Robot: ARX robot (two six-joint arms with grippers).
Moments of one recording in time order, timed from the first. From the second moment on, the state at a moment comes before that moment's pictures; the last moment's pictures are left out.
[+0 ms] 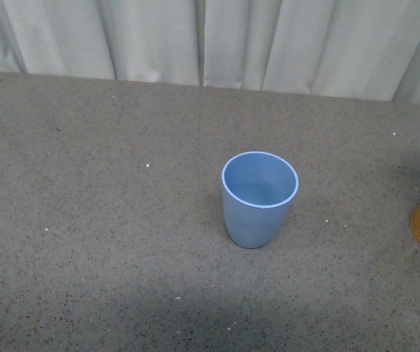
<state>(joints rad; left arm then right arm) 0.00 0.00 0.02 0.00 0.00 -0.01 -0.08 1.76 0.76 0.36 0.39 0.33</state>
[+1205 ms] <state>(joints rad) 0.00 0.00 0.02 0.00 0.00 -0.01 -0.09 1.26 0.76 0.22 0.27 0.44</state>
